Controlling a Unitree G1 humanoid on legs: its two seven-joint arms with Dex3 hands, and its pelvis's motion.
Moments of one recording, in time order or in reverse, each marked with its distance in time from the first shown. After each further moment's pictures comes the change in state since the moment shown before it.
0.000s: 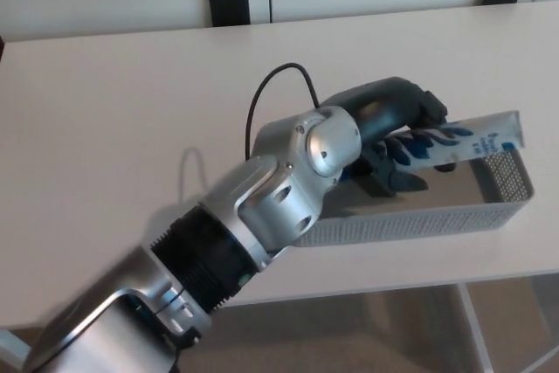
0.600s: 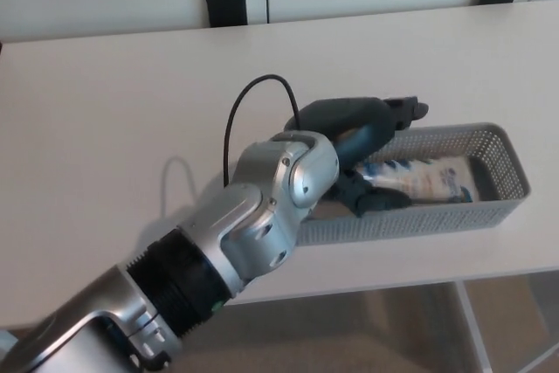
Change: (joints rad) left_arm 0.074 0.087 -0.094 -0.065 0.166 -0.058 0.059; right_arm -0.001 0.001 0.038 -0.006 -0.005 0.010 0.004
